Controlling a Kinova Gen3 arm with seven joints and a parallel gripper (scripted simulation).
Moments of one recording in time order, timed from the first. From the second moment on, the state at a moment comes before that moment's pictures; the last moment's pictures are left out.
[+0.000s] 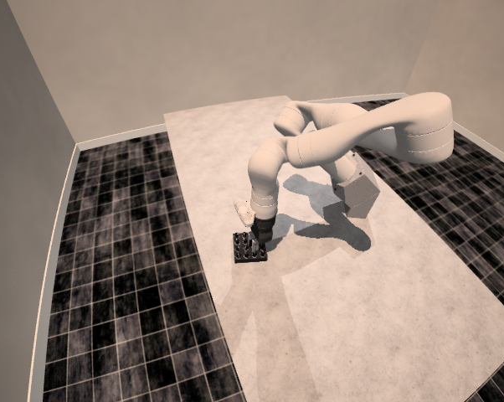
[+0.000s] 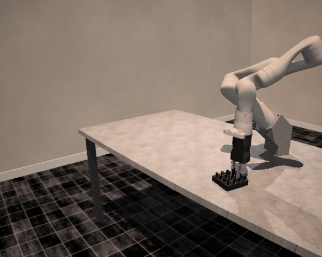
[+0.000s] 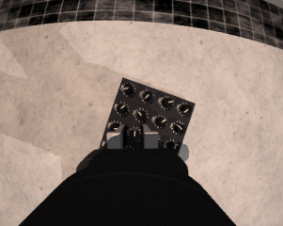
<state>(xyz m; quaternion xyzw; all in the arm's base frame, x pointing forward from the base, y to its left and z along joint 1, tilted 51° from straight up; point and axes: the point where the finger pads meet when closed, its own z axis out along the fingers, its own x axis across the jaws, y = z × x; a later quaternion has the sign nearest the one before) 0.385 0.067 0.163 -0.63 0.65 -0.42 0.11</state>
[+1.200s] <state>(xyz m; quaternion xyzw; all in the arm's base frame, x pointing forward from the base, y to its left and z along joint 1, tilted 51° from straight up) 0.362 0.076 0.185 -0.63 0.64 -0.42 0.10</state>
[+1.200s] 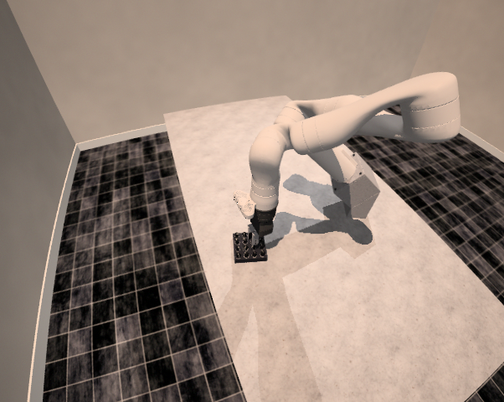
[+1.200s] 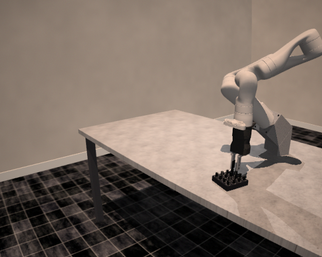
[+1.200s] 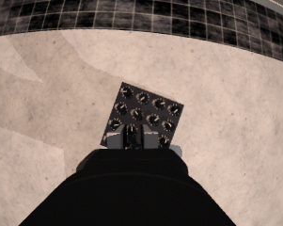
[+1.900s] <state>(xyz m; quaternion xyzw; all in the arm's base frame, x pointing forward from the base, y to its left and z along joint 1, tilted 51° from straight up) 0.361 0.079 0.186 -0.63 0.64 -0.42 0.10</state>
